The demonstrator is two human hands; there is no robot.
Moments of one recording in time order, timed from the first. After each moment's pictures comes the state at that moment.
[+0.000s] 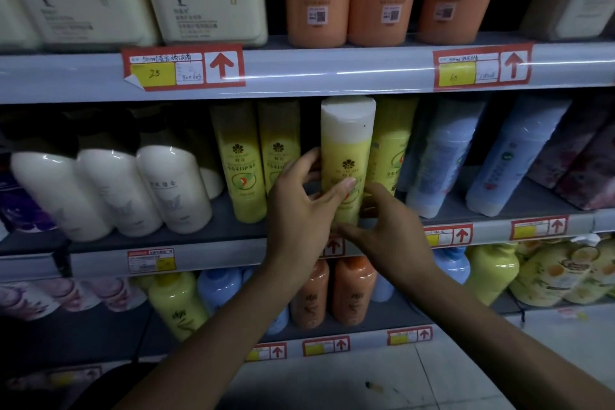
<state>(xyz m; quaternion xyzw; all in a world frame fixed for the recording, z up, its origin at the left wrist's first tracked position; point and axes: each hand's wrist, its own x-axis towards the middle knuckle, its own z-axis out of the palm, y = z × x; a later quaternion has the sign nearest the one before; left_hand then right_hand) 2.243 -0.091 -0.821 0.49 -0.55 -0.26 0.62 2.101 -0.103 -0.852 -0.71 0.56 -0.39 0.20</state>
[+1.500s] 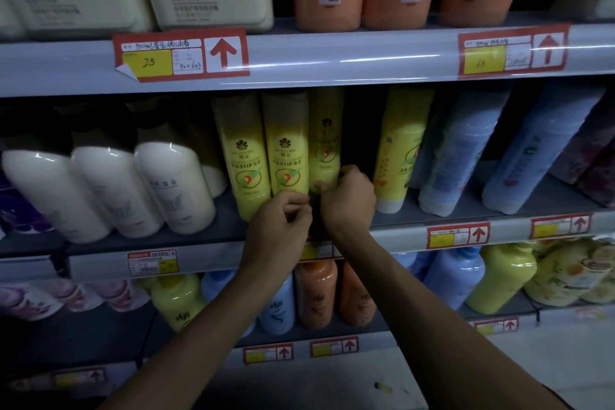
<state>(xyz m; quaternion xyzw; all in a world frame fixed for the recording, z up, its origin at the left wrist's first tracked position) 2.294 -0.108 -0.874 0.62 -0.54 -0.28 0.49 2.190 -0.186 -0.878 -0.56 0.69 -0.41 0.19</state>
